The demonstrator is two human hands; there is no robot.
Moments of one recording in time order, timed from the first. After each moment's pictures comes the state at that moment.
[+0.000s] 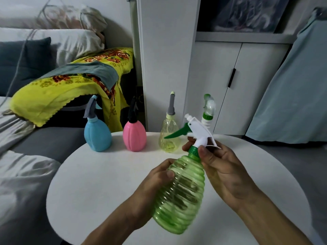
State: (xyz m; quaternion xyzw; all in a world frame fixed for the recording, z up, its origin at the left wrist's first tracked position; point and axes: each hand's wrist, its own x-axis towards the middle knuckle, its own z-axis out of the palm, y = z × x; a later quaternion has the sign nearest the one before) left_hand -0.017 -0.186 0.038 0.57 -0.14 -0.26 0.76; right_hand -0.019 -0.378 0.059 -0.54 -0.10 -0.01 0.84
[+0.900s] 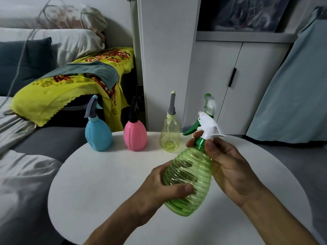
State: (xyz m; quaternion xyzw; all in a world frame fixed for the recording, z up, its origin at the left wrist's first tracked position) left_hand -0.015 -0.194 0.033 0.60 -0.21 -0.23 0.73; right_hand -0.019 -0.378 0.066 -0.53 -0.11 -0.01 0.84
